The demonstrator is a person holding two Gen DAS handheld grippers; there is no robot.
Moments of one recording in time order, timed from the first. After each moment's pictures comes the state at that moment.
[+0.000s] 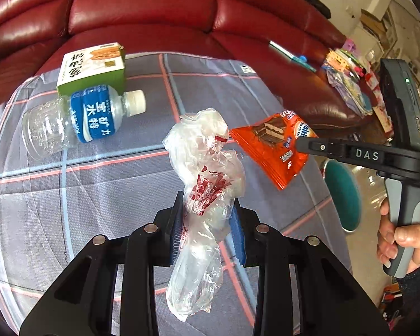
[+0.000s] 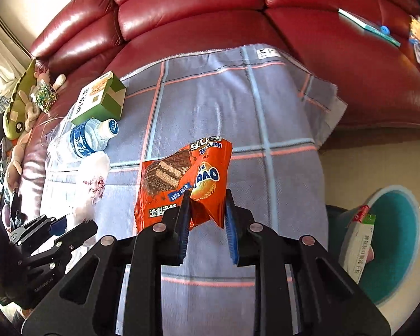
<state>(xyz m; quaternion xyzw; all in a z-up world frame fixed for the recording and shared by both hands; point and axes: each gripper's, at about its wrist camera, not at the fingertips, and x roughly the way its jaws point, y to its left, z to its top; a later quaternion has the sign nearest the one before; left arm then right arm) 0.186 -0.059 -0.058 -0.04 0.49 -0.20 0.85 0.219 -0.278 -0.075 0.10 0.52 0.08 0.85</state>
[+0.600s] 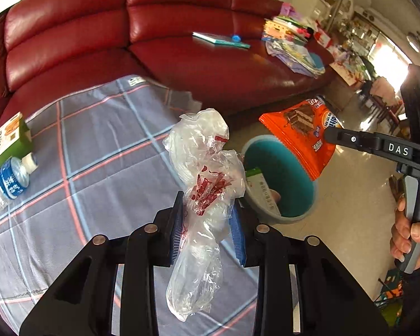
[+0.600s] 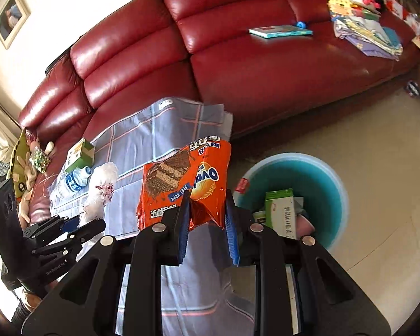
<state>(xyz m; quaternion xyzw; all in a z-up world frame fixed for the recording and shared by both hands) 0.130 -0.235 -0.009 0.06 0.46 -0.31 0.83 0.069 -0.470 -0.014 0.20 0.42 -0.02 0.88</state>
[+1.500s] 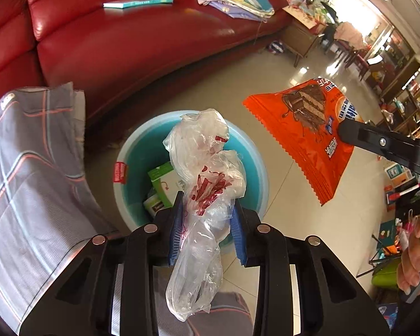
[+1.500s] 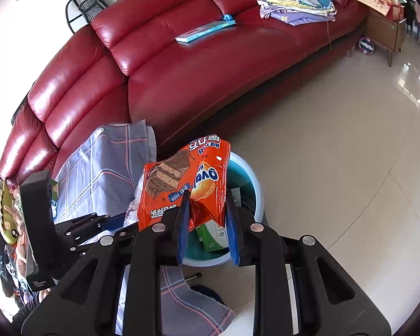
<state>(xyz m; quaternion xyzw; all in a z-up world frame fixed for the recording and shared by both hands) 0.126 -0.447 -0.085 0.14 0.52 -0.41 0.74 0.003 -0.607 -0.053 0.28 0.41 -0.12 0.86</state>
